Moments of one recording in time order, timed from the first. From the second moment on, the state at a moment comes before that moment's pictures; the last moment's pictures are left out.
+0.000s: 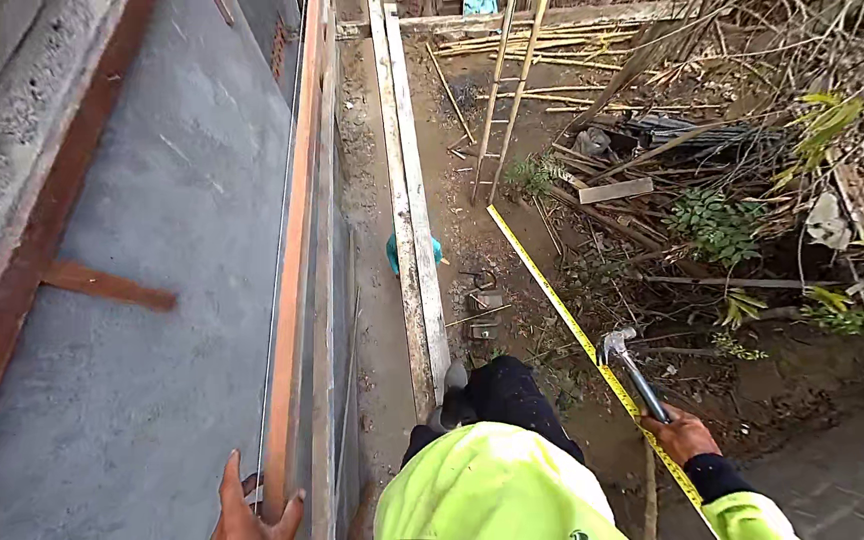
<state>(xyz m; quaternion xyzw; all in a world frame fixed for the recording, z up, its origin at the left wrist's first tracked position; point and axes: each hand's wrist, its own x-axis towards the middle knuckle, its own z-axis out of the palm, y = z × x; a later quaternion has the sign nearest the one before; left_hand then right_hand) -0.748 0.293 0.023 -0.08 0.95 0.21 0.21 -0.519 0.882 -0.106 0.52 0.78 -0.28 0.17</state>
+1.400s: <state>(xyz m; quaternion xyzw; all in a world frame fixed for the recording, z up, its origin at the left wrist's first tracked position) -1.580 0.660 -0.001 -0.10 0.97 0.22 0.08 -1.273 1.154 -0.127 0.42 0.81 -0.37 0.14</state>
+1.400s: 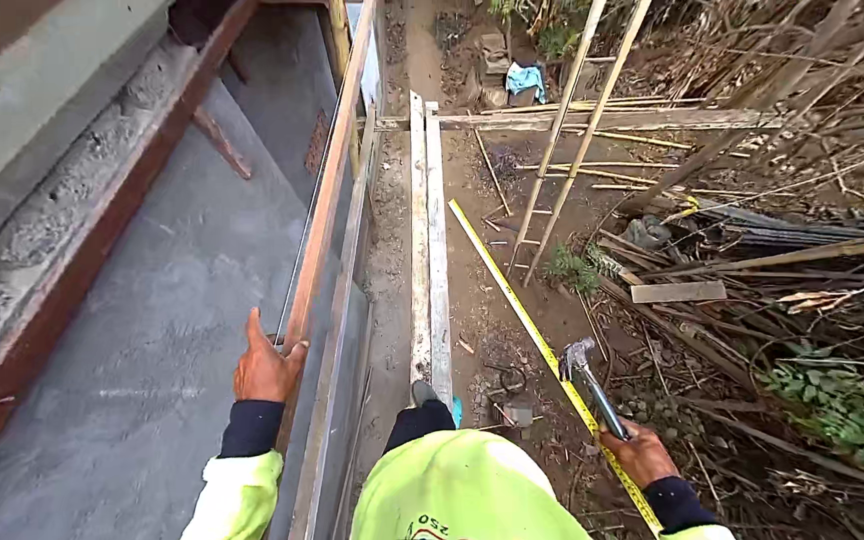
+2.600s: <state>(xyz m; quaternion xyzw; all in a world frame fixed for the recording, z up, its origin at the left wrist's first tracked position) -1.841 0.796 0.000 -0.28 0.93 0.23 0.07 -2.130 1.265 0.023 -0.01 0.95 -0.27 0.16</state>
